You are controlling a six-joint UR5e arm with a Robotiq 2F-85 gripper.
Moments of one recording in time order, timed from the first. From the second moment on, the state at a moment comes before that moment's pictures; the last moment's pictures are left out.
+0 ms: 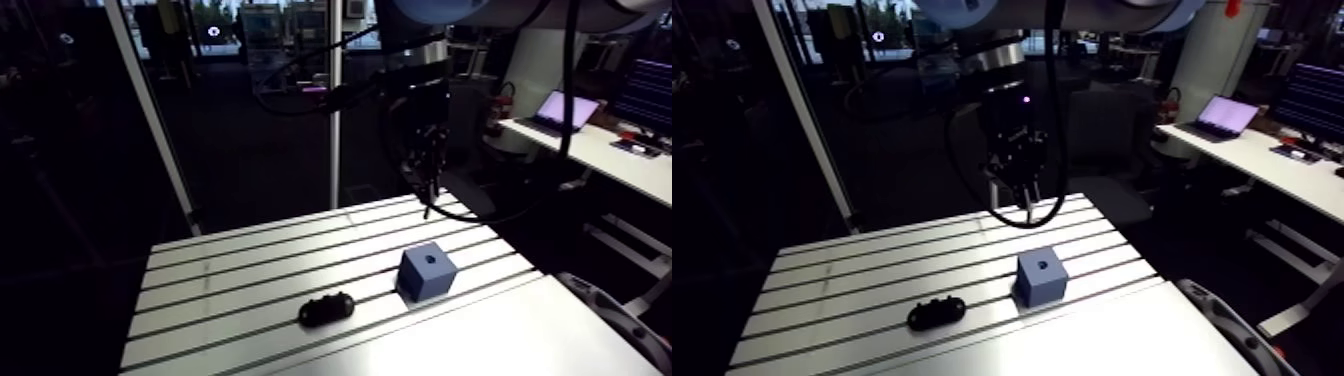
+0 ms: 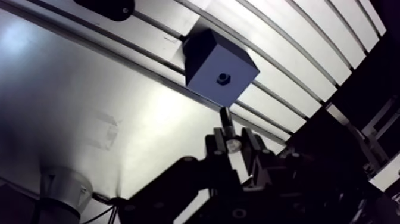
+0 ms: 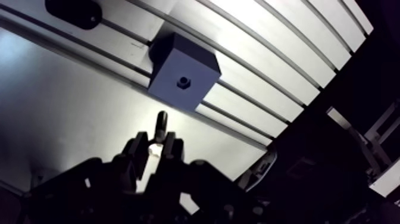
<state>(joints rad) -0.34 -1.44 1.74 -1.74 -1.83 -2.47</state>
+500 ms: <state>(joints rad) -0.38 -1.43 1.77 -1.77 -1.85 -2.47</state>
